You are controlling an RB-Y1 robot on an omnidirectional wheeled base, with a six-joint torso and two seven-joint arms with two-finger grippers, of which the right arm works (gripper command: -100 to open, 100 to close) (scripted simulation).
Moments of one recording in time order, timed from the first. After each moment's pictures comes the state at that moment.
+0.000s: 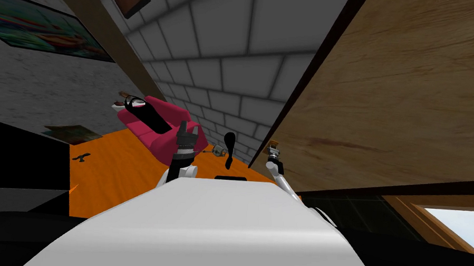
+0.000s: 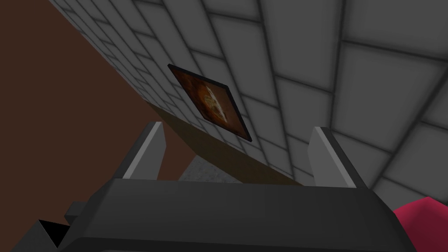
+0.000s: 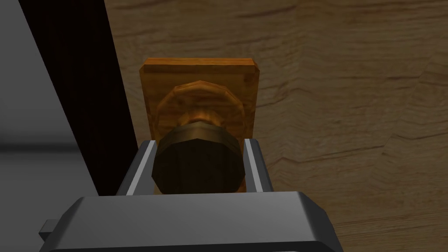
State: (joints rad) arm 0.01 -0.42 0.13 -1.21 -1.26 -0.55 -0.82
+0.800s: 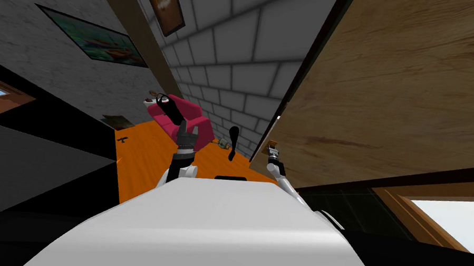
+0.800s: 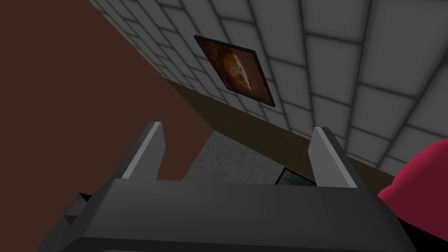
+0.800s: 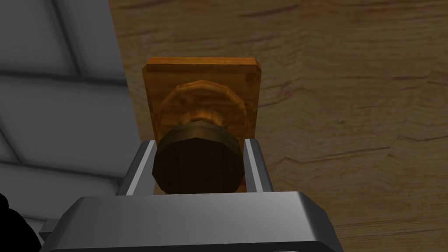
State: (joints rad) arm 0.05 -0.49 0.20 -1.25 -1.25 -0.54 -0.91
